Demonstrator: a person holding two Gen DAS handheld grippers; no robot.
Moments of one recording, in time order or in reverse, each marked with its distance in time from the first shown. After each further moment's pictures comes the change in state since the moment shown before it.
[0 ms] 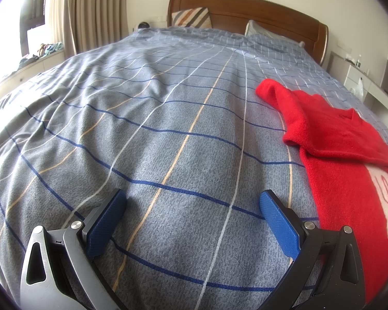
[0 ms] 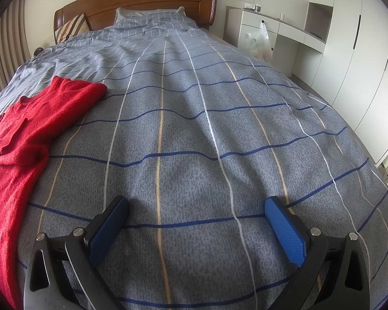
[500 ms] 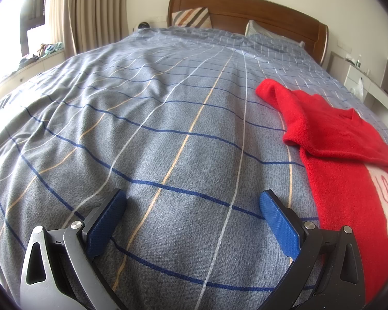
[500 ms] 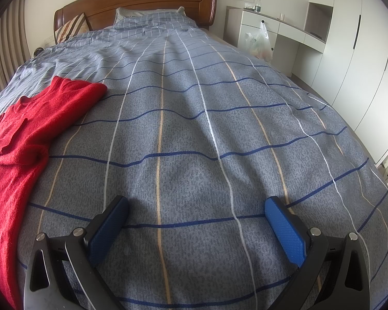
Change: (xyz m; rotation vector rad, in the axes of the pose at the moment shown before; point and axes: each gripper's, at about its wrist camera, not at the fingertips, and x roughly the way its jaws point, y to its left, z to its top) left arm 0.001 0.000 0.000 0.000 0.002 -0.001; right arm 0.000 0.000 0.000 0.000 0.000 0.000
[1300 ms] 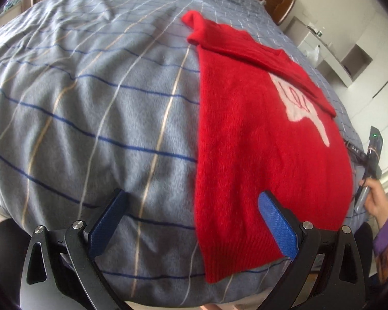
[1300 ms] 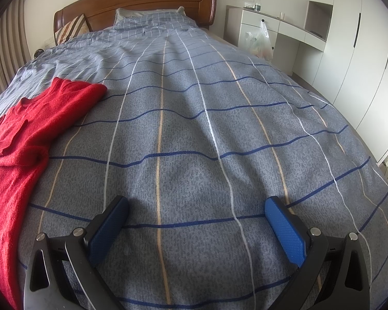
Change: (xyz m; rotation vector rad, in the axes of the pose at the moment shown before) left arm -0.087 -0.031 -0.070 -0.006 0.373 -0.327; right arm 0.002 -0.002 0.001 0.014 0.006 0.018
